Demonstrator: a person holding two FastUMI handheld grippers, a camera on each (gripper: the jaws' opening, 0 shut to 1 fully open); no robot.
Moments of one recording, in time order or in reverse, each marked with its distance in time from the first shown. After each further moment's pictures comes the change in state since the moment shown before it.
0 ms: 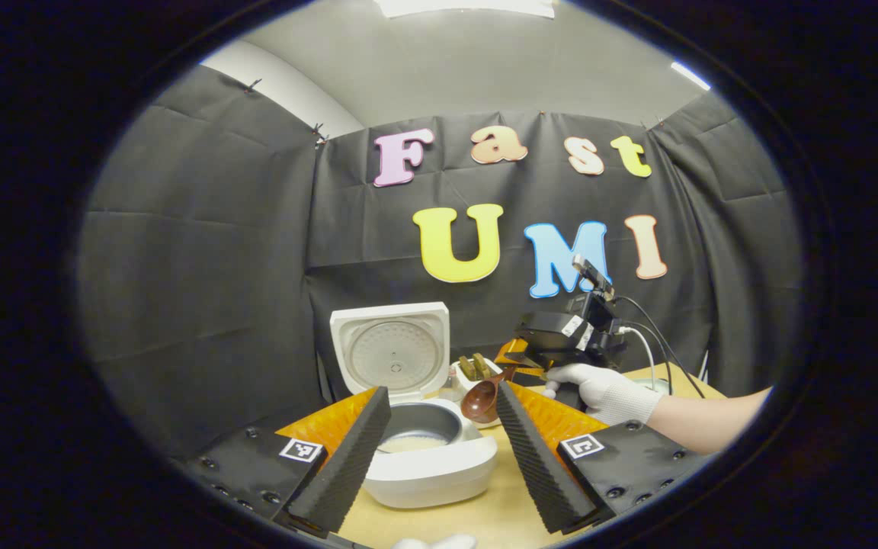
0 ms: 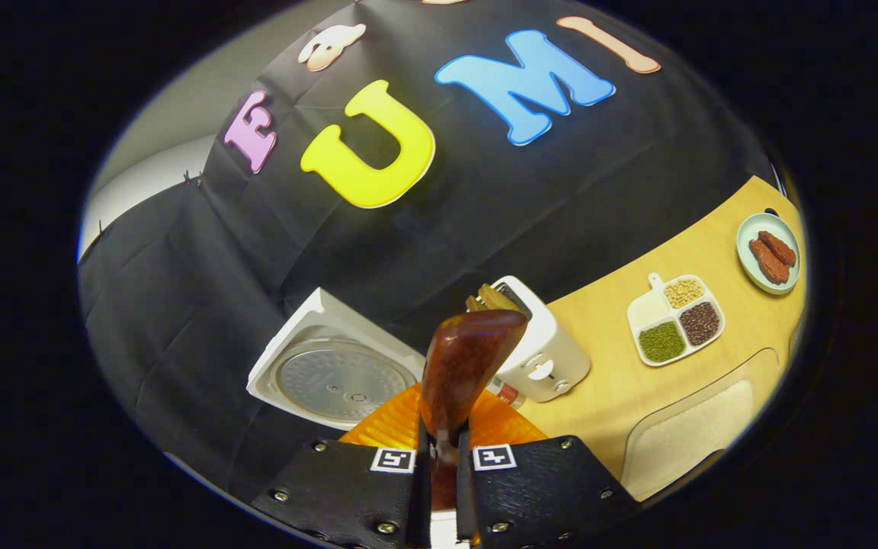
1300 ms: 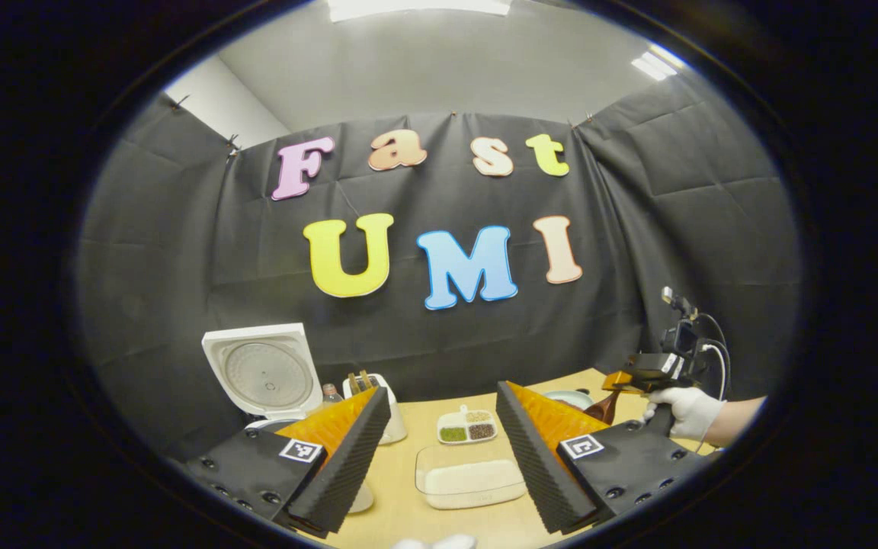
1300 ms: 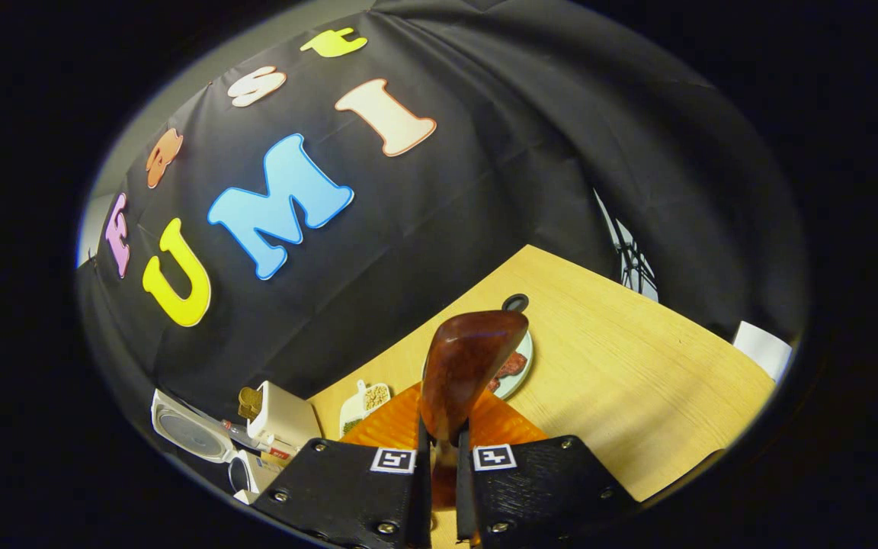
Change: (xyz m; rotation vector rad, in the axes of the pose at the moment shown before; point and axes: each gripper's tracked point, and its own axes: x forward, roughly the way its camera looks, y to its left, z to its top) left arm 0.010 -0.210 0.025 0.060 -0.007 -0.247; right arm -0.243 -0.363 0.126 0.093 -0.233 -0.505
